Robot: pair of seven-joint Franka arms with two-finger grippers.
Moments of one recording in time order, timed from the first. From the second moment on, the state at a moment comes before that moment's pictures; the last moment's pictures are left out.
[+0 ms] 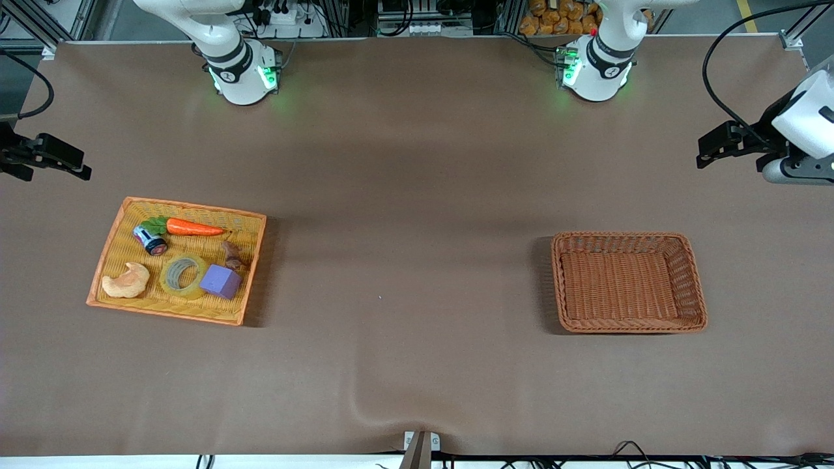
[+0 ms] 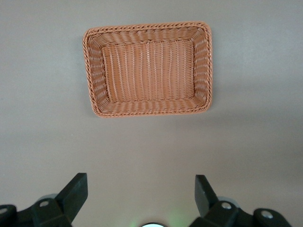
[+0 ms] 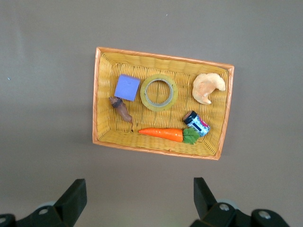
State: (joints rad) left arm -0.05 0.01 -0.02 -1.57 0.00 1.50 0.00; right arm 0.01 0.04 -0.08 -1.50 0.01 1.50 -0.07
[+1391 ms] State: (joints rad) left arm 0.01 0.13 -0.02 -1.57 -0.17 1.63 -0.26; right arm -0.12 0.20 -0.08 -2.09 0.01 2.26 -0.51
